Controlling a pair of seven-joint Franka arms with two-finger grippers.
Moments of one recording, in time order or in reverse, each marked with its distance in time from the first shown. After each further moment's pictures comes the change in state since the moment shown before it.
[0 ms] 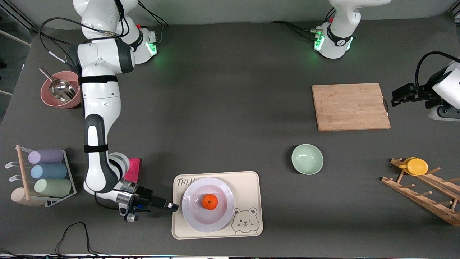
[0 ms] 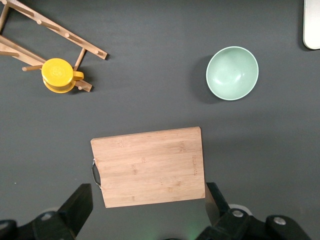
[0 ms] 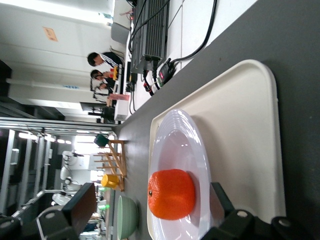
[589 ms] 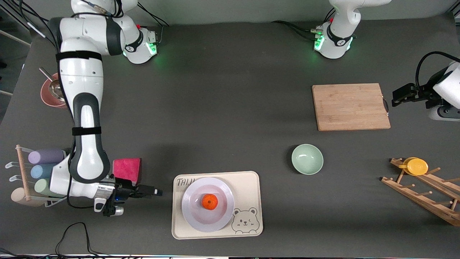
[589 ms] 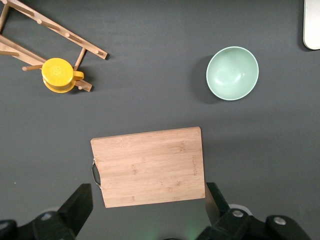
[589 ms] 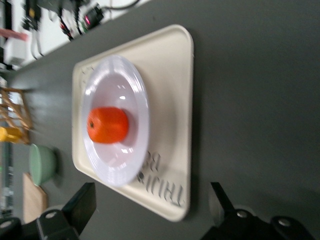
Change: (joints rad) left arm 0.000 0.000 0.001 0.000 -0.001 0.000 0.000; right arm 0.064 -0.297 -0.093 -0.270 -0.605 -0.003 0.146
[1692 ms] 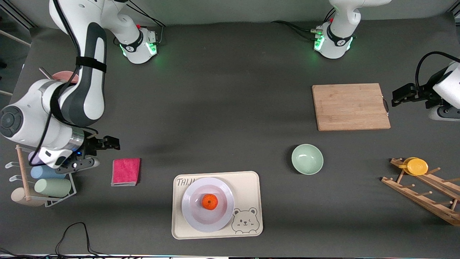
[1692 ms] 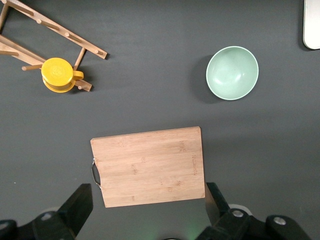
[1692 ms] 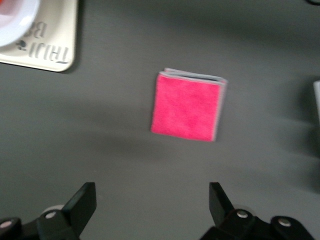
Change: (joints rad) left arm -0.001 0.000 0.000 0.000 0.000 -0.001 0.000; right arm 0.708 -0.297 -0.818 -0.419 -0.548 -0.149 0.014
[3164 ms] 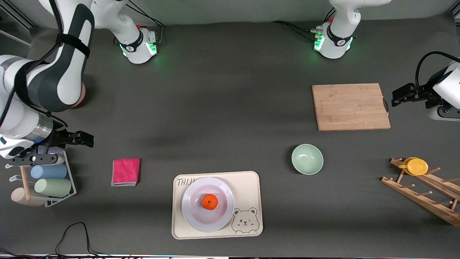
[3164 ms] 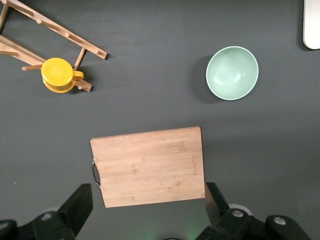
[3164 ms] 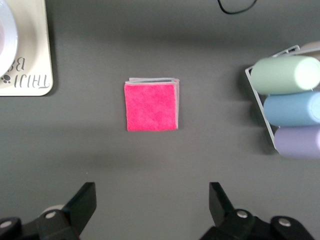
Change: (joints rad) left arm 0.000 0.000 0.000 0.000 0.000 0.000 0.000; right arm 0.012 0.000 -0.129 0.152 -0.071 -0.144 0.168
